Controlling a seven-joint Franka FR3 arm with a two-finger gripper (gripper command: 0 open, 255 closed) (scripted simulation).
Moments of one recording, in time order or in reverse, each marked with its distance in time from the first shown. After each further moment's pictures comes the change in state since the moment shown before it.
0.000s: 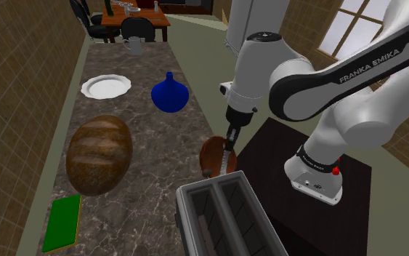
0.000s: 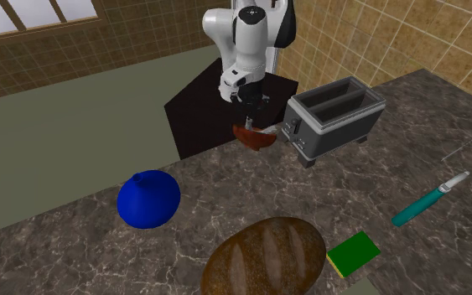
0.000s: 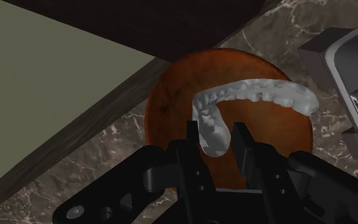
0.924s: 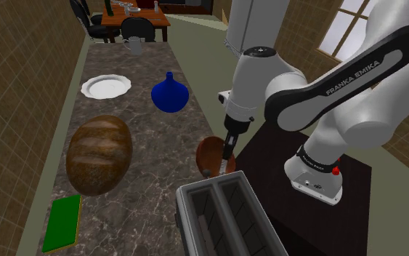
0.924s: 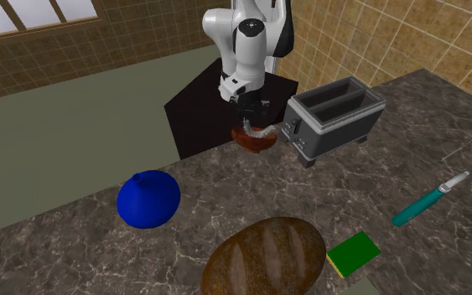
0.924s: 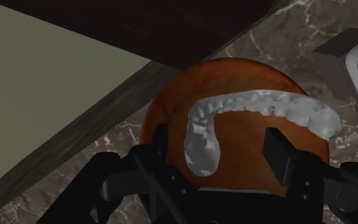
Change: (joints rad) arm -0.002 0.091 0.020 -0.031 0.010 0.122 -0.001
